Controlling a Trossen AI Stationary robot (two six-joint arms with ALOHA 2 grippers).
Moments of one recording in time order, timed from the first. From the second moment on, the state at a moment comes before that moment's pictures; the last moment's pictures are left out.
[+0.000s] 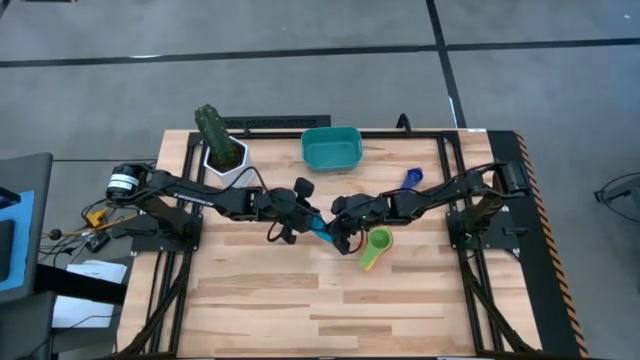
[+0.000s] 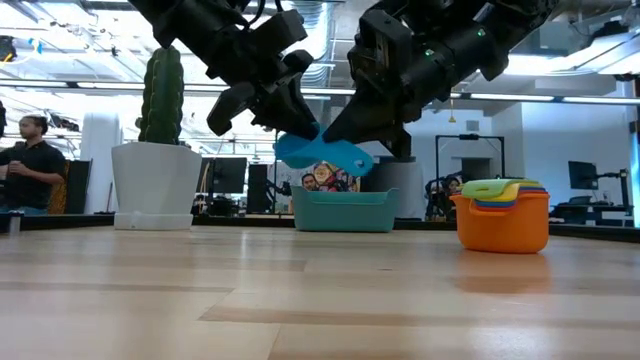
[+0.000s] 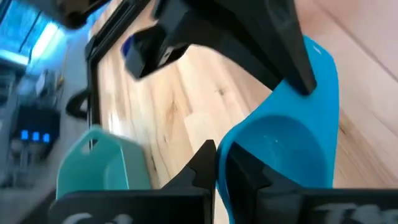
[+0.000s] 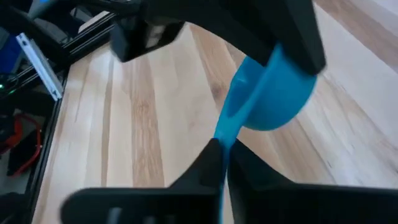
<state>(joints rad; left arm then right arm) -0.03 1.54 0.89 0.12 -0.27 0.72 0.05 1.66 0.89 0.23 -0.02 0.51</state>
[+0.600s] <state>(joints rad) 0.07 1.31 0.89 -0.09 -0.45 -0.04 0.01 1.66 0.61 0.93 0.26 0.58</state>
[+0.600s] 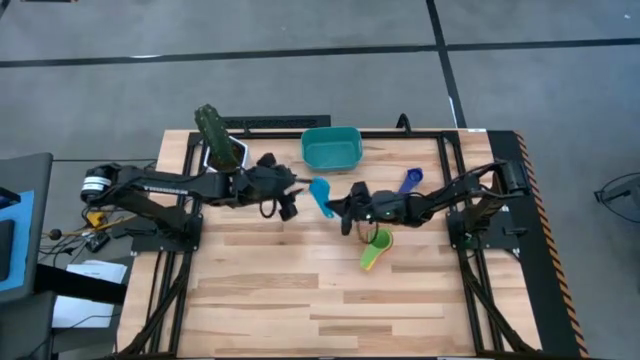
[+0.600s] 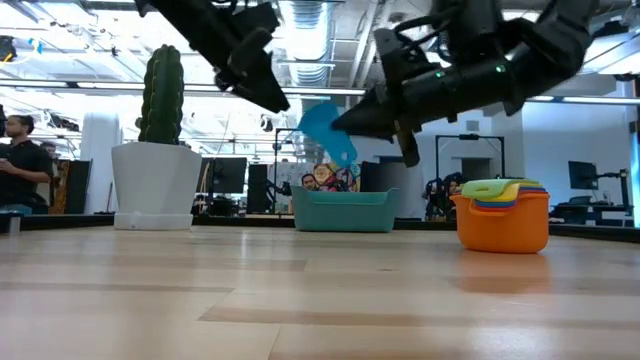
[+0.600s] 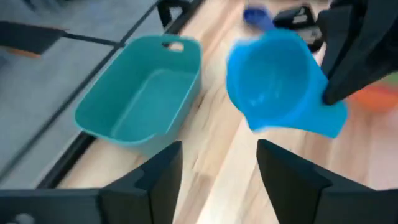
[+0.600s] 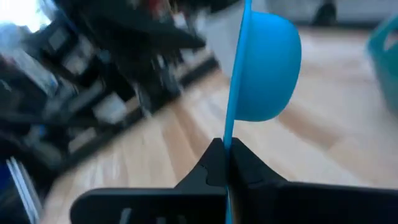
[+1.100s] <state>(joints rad) 0.13 1.34 0.46 0.98 -0.18 -0.32 0.01 1.66 0.45 1.45 0.31 0.45</state>
